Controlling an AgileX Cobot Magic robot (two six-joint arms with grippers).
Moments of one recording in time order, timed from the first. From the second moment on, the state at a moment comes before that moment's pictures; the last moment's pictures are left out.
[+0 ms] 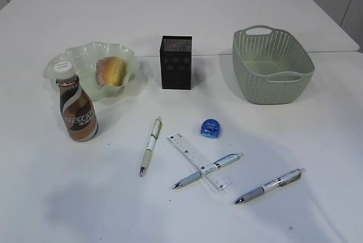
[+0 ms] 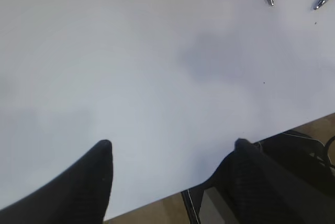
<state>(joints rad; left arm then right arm) -0.31 0.77 -0.84 0.02 1.18 -0.08 0.30 2.32 -2.66 0.12 1.26 -0.14</state>
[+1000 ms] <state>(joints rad) -0.31 0.77 -0.84 -0.08 1.21 -0.08 0.30 1.87 -1.74 0.06 1.25 0.19</state>
